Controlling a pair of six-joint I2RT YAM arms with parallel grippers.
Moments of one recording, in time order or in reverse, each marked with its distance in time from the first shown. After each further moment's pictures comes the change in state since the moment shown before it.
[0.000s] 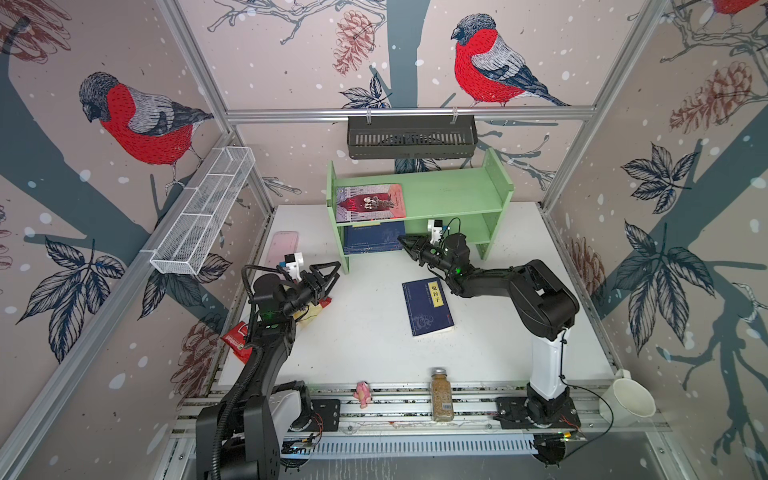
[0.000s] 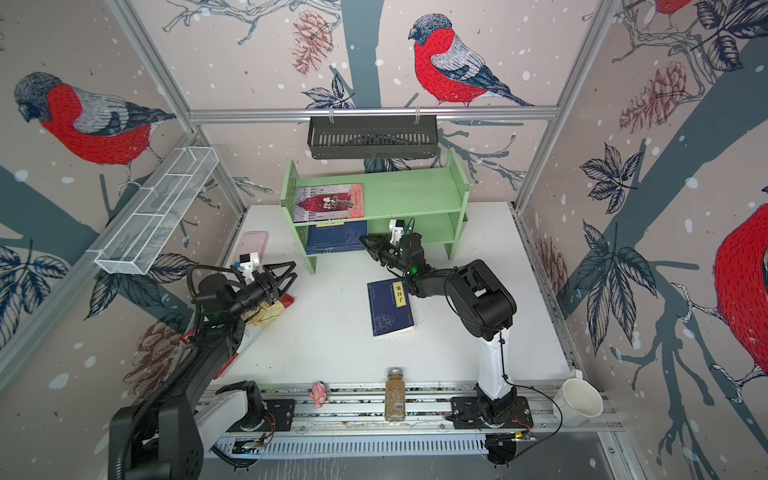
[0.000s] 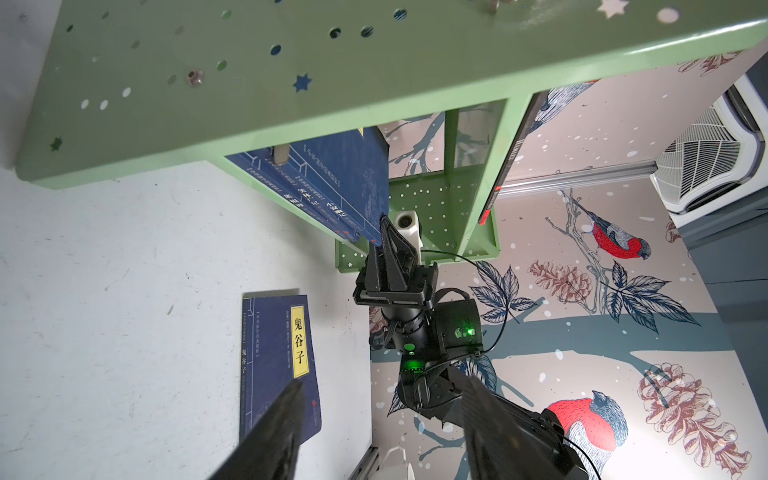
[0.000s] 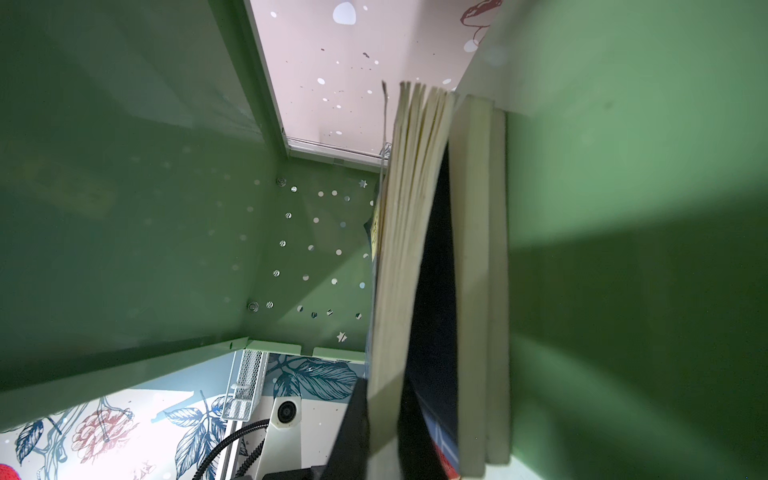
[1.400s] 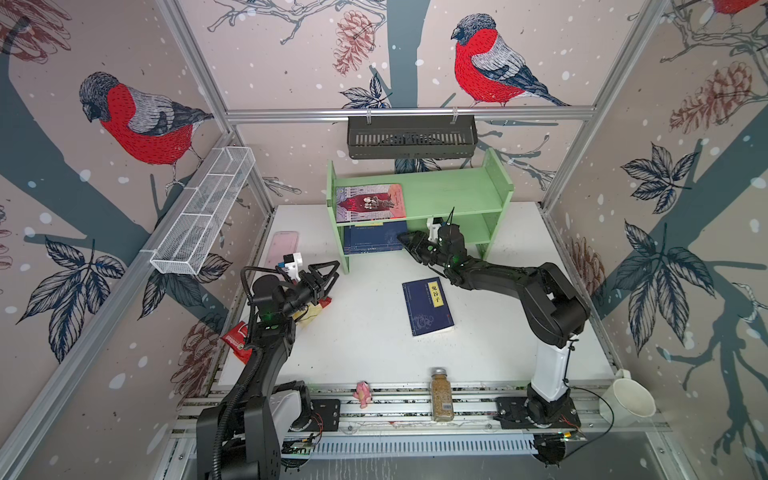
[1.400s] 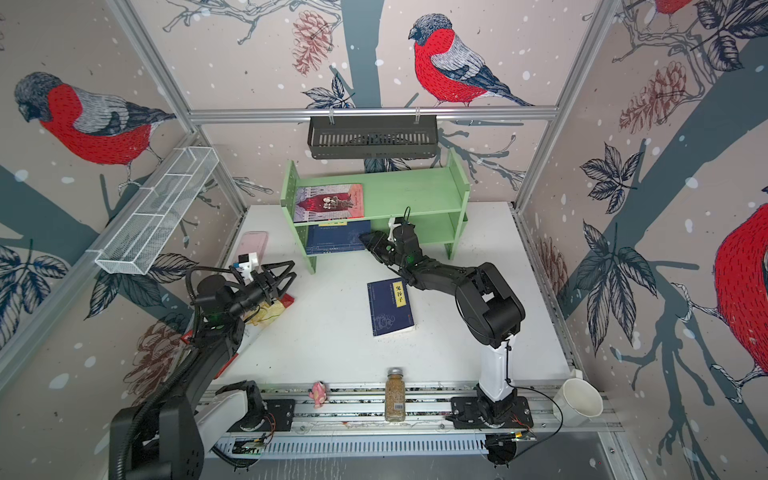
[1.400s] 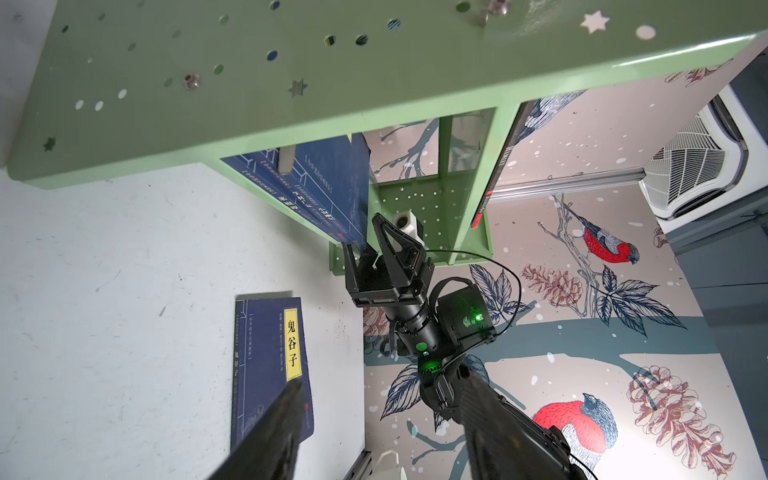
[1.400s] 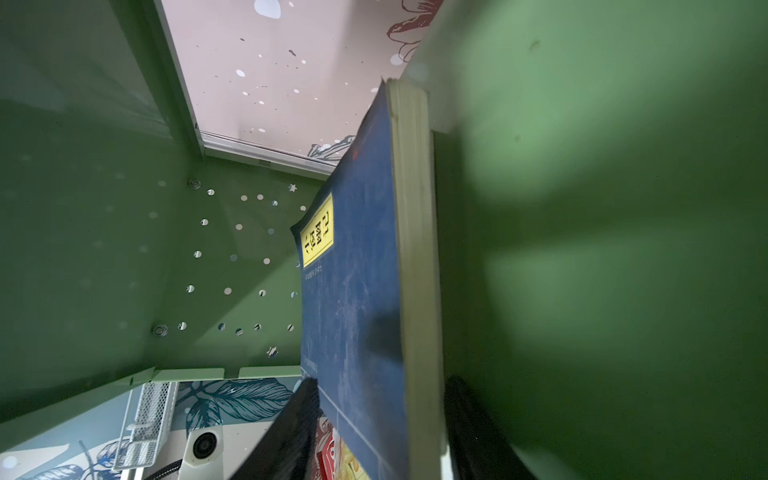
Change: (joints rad) left arm 0.006 -0.006 -0.009 0.031 0.002 -0.037; right arm 0.014 -0.084 0.093 -0.435 0.101 -0.187
